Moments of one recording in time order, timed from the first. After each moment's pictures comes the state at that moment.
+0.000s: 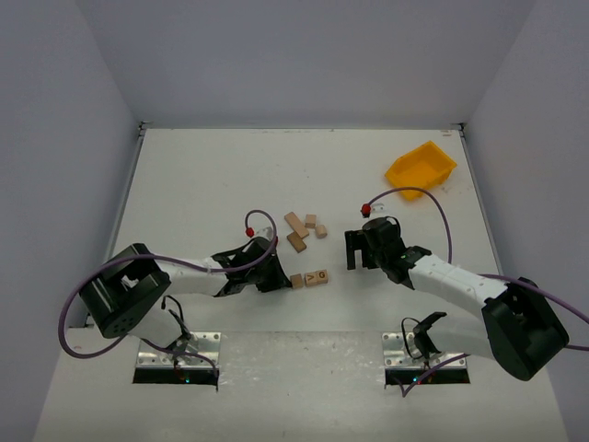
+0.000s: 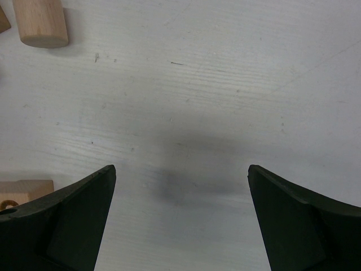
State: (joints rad) left arm -0.82 1.46 0.47 0.12 0.03 -1.04; right arm 0.56 1.20 0.44 -0.10 0.24 0.33
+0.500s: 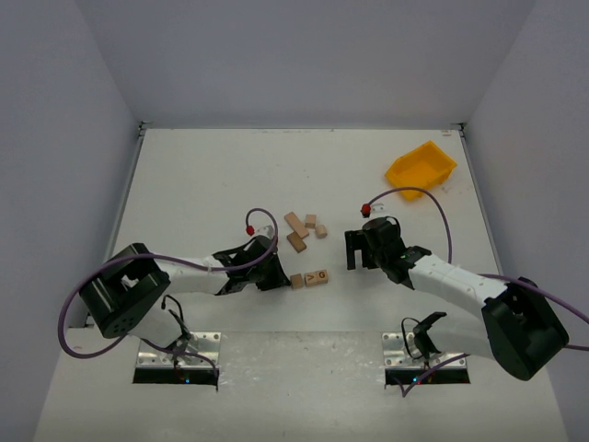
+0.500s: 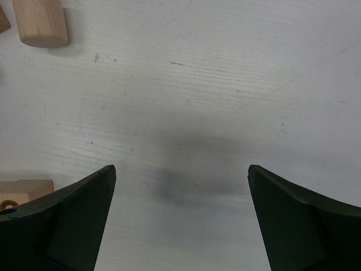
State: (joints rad) left arm -0.82 1.46 0.49 0.08 0.00 -1.01; right arm 0.56 1.21 0.44 -0.10 0.24 0.33
